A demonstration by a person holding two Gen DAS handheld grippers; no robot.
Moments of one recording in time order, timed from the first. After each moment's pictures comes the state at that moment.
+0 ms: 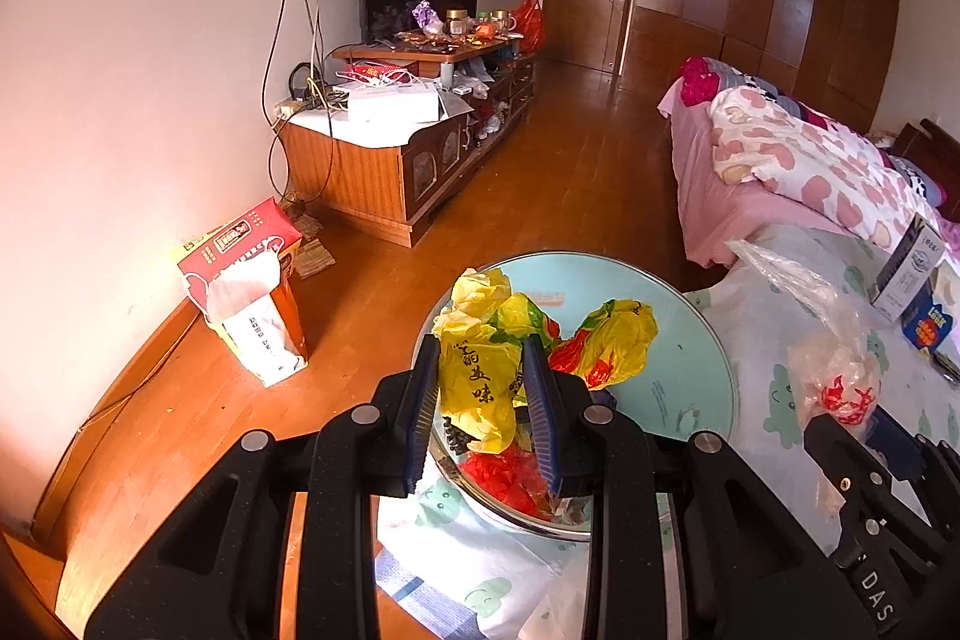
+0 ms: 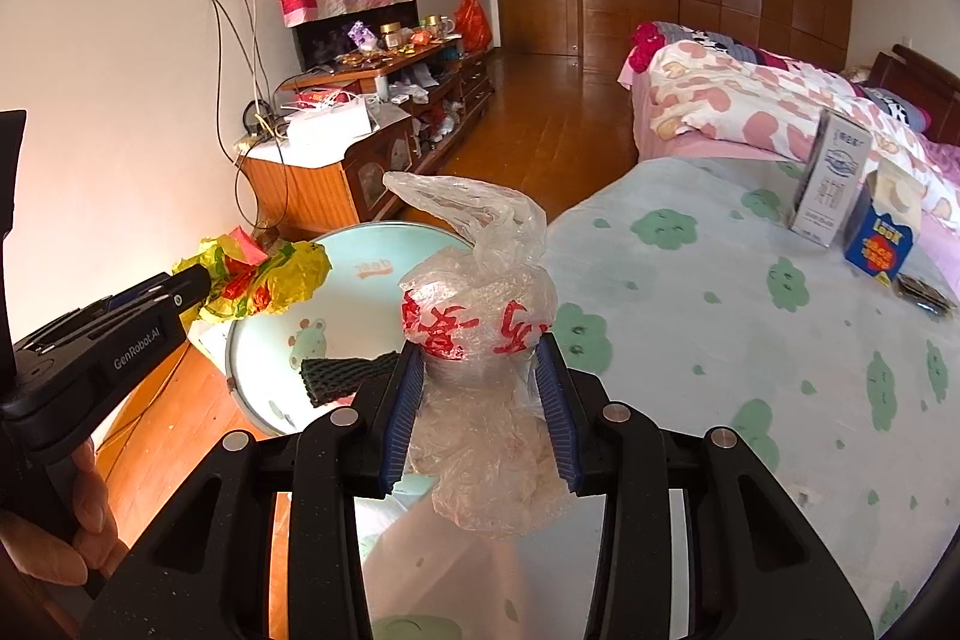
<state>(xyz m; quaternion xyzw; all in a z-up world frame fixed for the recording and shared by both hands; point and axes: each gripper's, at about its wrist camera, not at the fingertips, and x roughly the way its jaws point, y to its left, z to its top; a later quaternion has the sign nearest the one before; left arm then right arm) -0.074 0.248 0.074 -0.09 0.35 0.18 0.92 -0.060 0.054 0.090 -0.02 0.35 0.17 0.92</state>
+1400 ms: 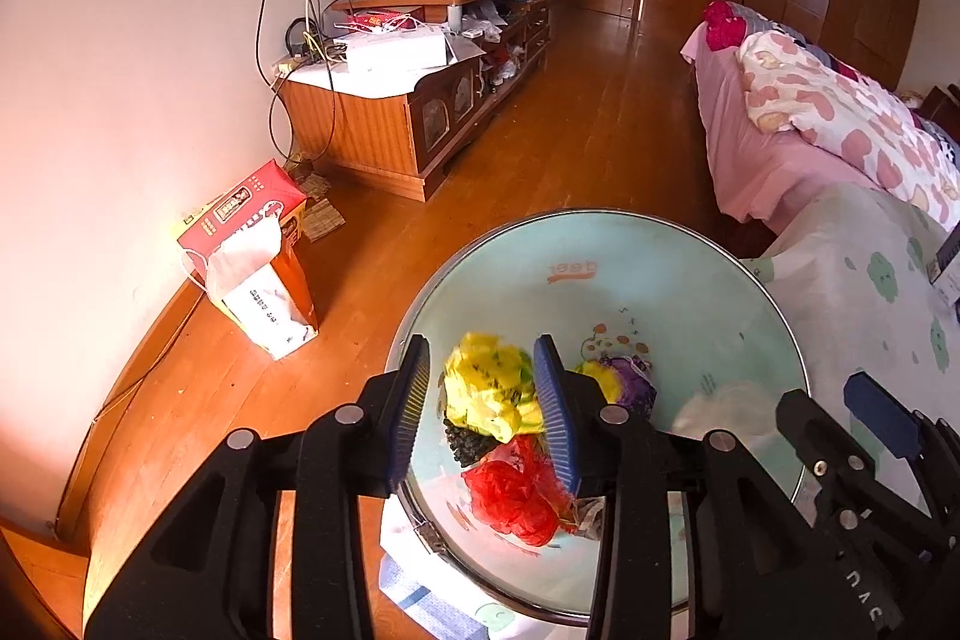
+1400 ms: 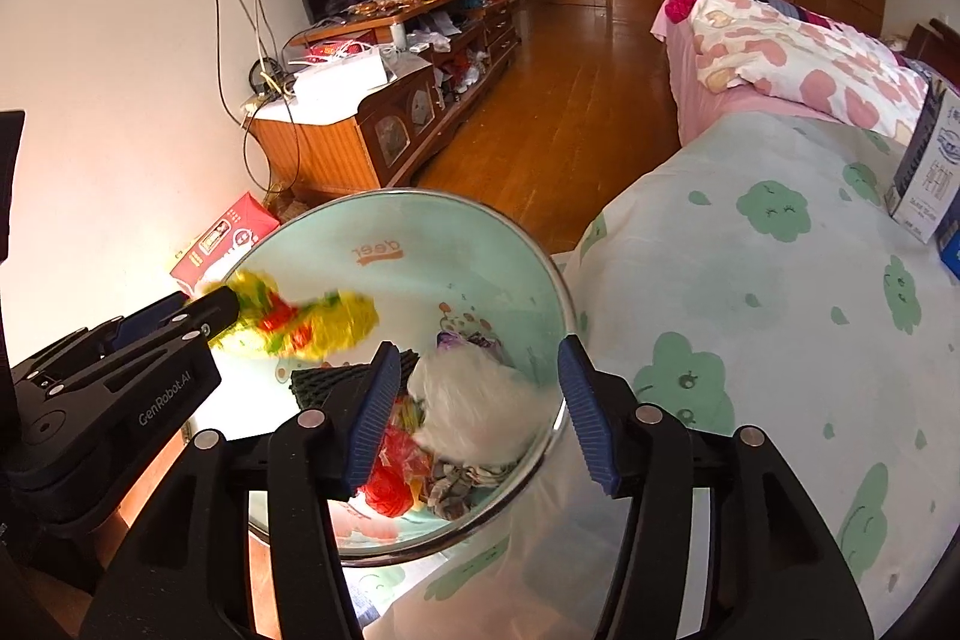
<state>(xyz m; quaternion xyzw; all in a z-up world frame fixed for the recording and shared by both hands) -0.019 0.258 0.033 -0.08 0.41 0.19 0.89 0.010 0.088 0.046 -0.01 0.41 0.20 0.89</state>
